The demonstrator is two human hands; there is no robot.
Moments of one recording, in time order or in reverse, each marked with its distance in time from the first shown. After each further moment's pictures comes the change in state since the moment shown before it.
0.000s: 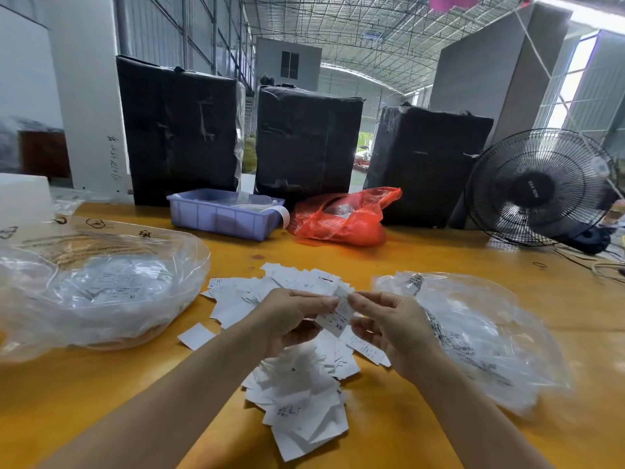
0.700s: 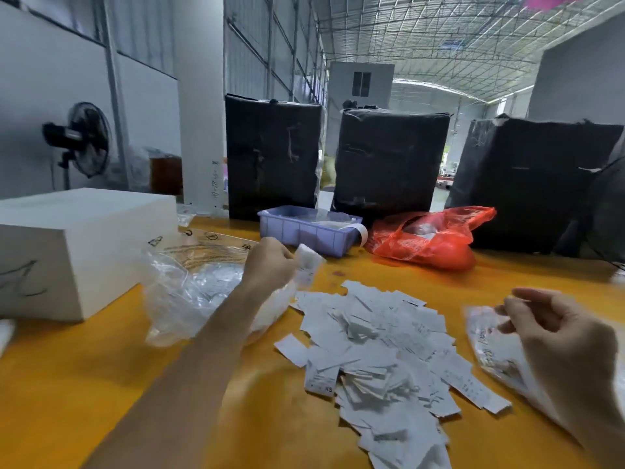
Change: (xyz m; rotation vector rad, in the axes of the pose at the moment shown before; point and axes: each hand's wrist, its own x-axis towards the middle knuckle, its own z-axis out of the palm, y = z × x) left_hand -0.007 0.065 -0.123 0.853 0.765 0.263; right_hand 0.012 -0.010 -0.028 -0.551 0.418 -0.808
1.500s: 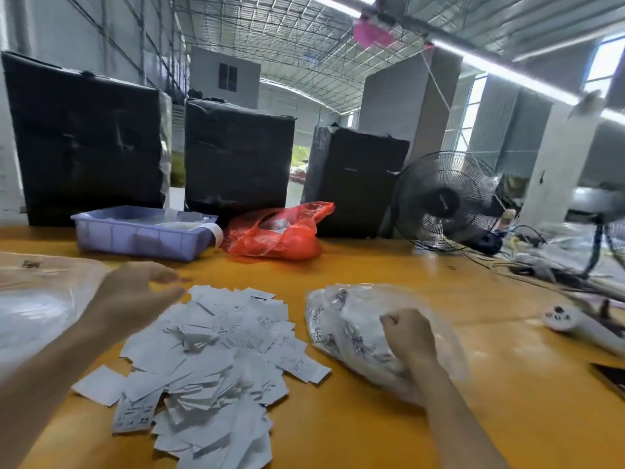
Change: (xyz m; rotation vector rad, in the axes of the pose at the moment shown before) left_hand -0.025 0.023 0.044 -0.008 -0.094 0.239; right_hand 0.021 0.079 -0.060 -0.603 -0.213 0.434
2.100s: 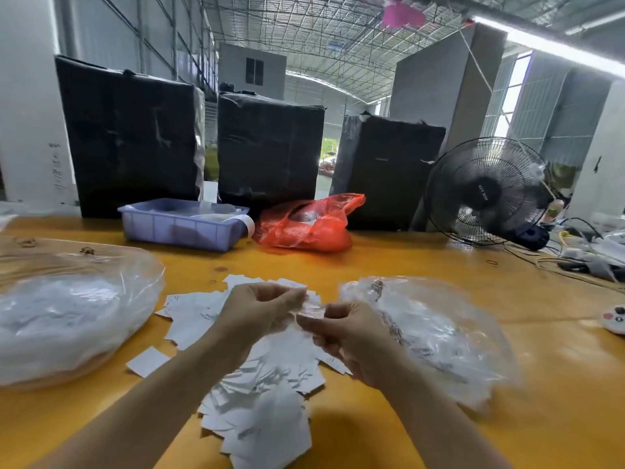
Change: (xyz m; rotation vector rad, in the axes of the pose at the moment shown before) left_hand -0.054 0.059 0.048 -0.872 -0.420 -0.157; right_hand -0.078 -0.110 0.016 1.026 -0.782 0.023
